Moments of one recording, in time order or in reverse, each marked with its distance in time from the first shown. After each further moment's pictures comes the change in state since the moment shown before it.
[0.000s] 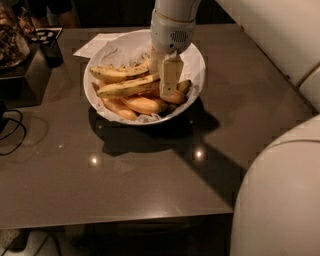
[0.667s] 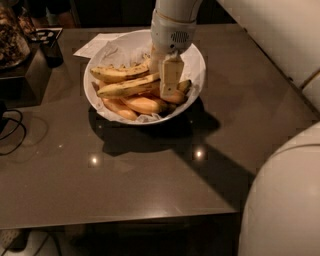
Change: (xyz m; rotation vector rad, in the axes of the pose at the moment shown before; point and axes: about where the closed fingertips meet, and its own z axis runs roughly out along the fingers) arm -0.001 0.001 0.000 0.010 -0.003 -0.007
